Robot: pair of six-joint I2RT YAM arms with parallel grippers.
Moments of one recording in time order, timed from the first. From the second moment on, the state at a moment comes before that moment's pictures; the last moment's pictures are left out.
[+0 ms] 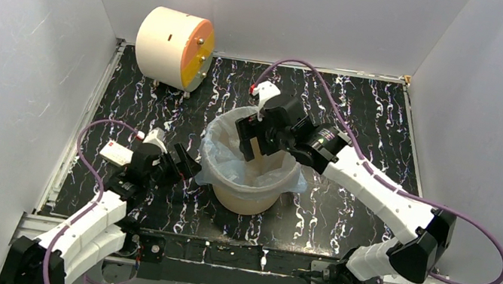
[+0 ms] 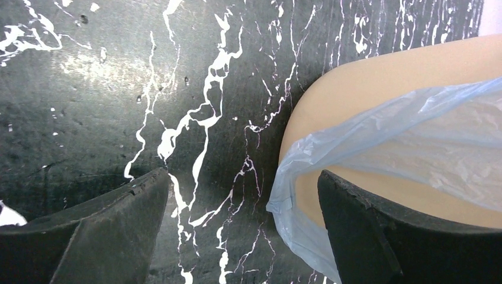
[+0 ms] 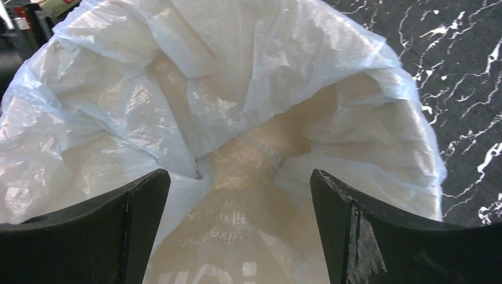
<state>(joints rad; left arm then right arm) -0.33 0.78 0.27 -0.15 0.09 -0.79 0.95 1.43 1.45 -0.72 0.13 0.21</state>
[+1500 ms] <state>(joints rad) -0.32 1.04 0.26 0.10 0.33 -0.74 0.96 1.61 1.48 -0.82 0.02 0.31</state>
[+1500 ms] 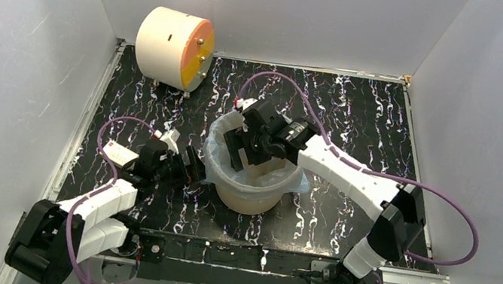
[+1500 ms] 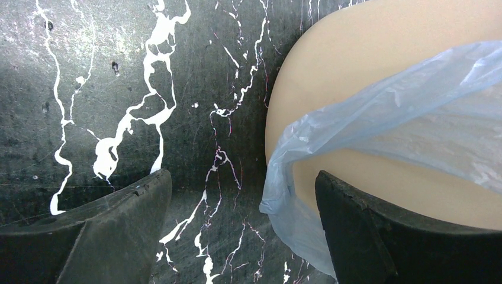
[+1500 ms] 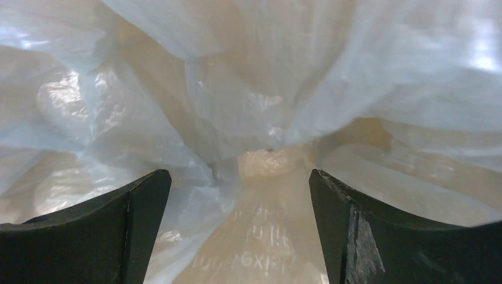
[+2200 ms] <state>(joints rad) -0.32 1.02 0.26 0.07 0.33 -0.74 0.99 1.74 1.24 -0.65 0.09 0.29</state>
